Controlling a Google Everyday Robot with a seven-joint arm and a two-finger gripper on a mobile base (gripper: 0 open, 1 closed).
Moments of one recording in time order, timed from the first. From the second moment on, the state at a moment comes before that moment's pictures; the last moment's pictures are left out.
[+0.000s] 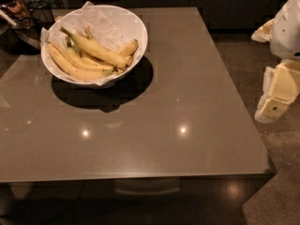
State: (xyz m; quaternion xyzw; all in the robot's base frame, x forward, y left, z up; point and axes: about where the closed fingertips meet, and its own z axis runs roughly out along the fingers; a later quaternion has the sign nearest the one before) arm 0.438 -0.217 0.976 -0.60 0.78 -0.03 0.16
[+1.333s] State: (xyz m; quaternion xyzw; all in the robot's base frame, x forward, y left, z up) arm 0.469 -0.162 0.983 -0.65 0.75 -0.08 0.13
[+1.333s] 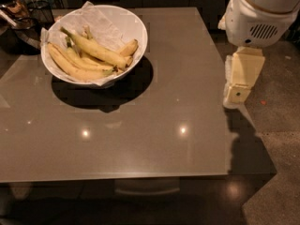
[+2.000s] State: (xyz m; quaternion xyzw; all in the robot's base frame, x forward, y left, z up) arm 0.492 -0.135 0.989 -0.63 0.76 -0.07 0.15
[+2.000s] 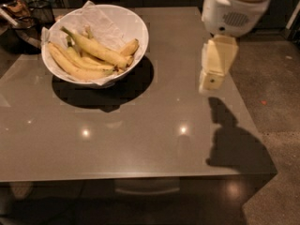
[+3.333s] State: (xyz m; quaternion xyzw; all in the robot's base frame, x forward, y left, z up) arm 0.567 -0.061 1.003 -0.57 0.81 -0.04 0.15
